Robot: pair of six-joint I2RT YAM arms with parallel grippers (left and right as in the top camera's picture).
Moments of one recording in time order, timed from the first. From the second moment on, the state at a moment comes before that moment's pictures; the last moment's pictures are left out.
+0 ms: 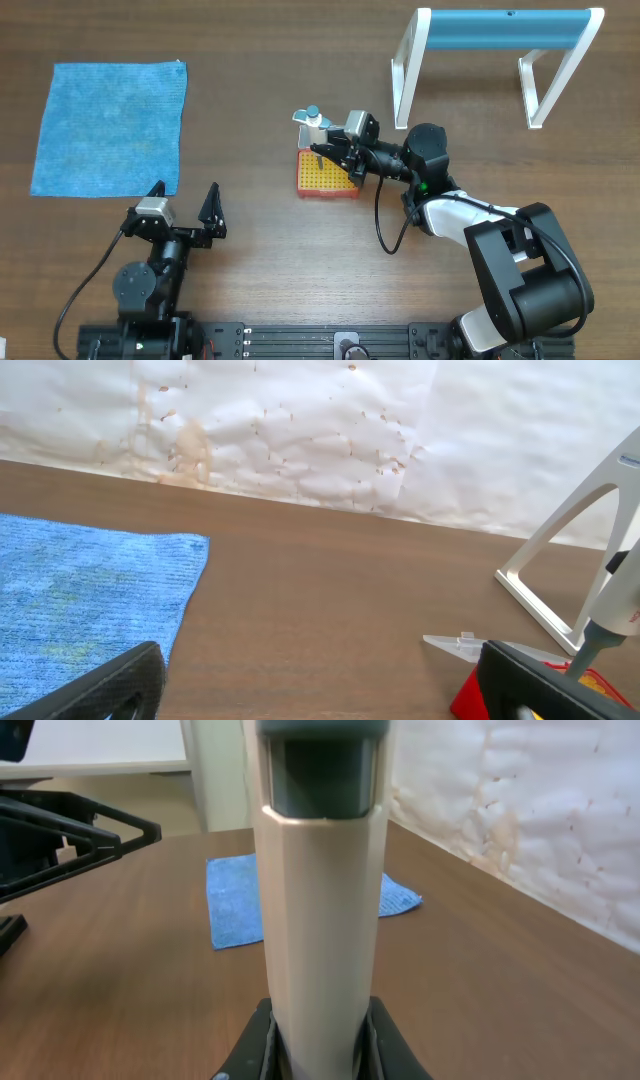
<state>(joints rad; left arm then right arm) 0.03 0.01 0.01 -0.06 0.15 -0.22 0.32 1.72 0.60 1.03 -0.93 -0.08</state>
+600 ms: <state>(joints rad) 0.03 0.01 0.01 -0.06 0.15 -0.22 0.32 1.67 0.59 0.98 -0.94 -0.12</state>
